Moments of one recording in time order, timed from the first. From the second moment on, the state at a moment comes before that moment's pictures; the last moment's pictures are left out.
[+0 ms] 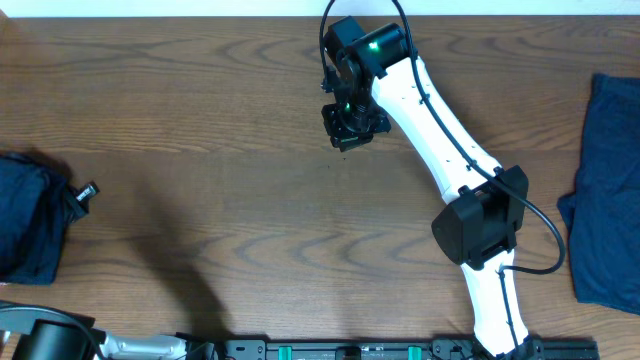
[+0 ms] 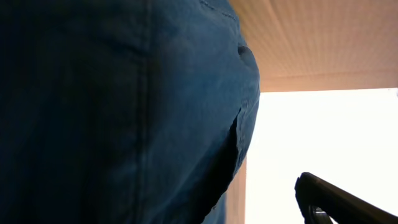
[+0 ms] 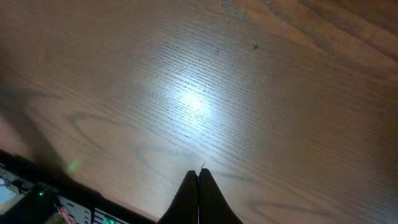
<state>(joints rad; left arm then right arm) 1.35 1.79 1.13 0.03 0.73 -0.91 0.54 2.28 2.31 -1.57 -0.25 0.24</state>
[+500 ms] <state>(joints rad) 1.39 1.78 1.14 -0.35 0.52 -0.97 0.54 2.28 2.31 -1.57 -0.25 0.24</state>
